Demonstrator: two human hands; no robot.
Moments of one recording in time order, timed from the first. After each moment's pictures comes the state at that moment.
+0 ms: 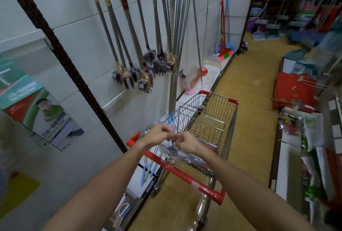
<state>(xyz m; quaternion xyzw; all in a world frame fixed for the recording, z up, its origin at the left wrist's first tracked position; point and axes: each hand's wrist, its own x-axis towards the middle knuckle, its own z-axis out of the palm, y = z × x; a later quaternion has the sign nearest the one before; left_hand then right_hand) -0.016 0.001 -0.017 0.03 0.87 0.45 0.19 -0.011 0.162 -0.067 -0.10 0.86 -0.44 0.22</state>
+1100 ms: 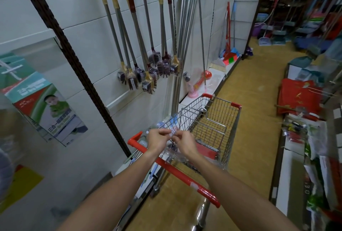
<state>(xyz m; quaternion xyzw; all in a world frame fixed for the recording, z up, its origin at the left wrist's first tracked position) 0.004 0.017 -0.043 -0.17 0.82 0.54 -0.01 -0.002 0.138 -0.069 -0.02 0.86 -0.50 0.08</state>
